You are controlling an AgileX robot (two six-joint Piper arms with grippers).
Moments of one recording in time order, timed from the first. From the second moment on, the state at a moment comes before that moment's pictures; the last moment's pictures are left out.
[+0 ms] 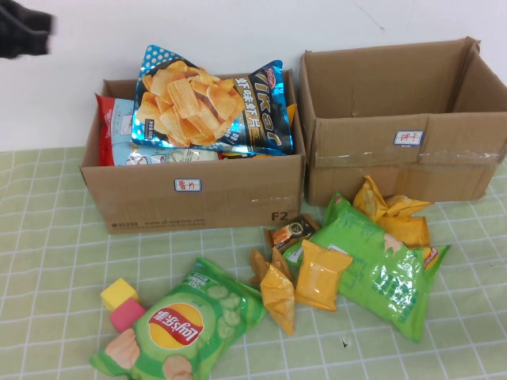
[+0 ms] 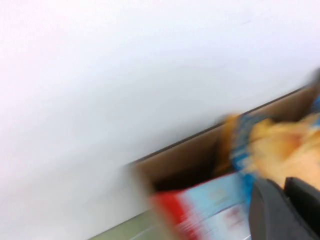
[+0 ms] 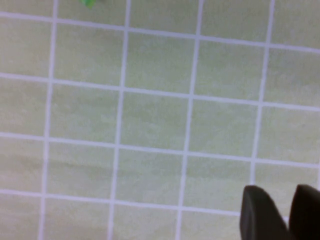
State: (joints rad) right arm 0.25 1.14 -0.50 -0.07 0.69 0.03; left arm 0.18 1.62 -1.54 -1.00 0.67 1.08
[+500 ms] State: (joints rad) right arm 0.25 1.14 -0.50 0.43 0.60 -0.38; left arm 0.18 1.36 -1.44 0.14 0.84 0.11
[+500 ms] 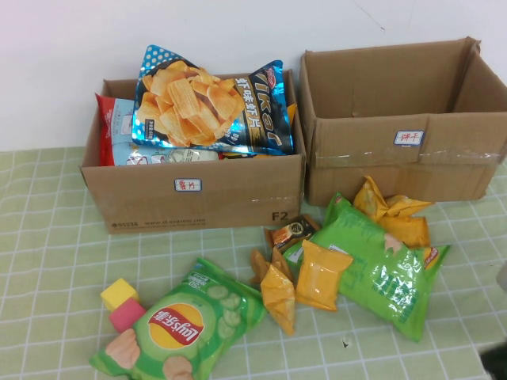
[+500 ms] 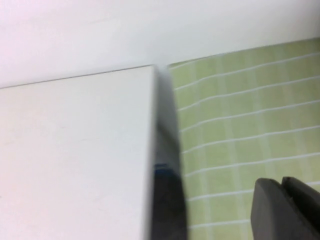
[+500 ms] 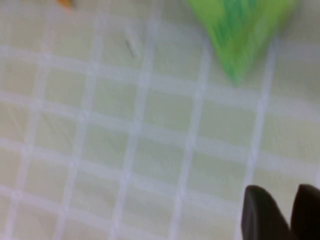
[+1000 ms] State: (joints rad) right arm 0.50 1.48 -0.74 1.26 0.34 -1.41; left arm 0.18 0.65 -0.77 -0.20 0.64 0.15
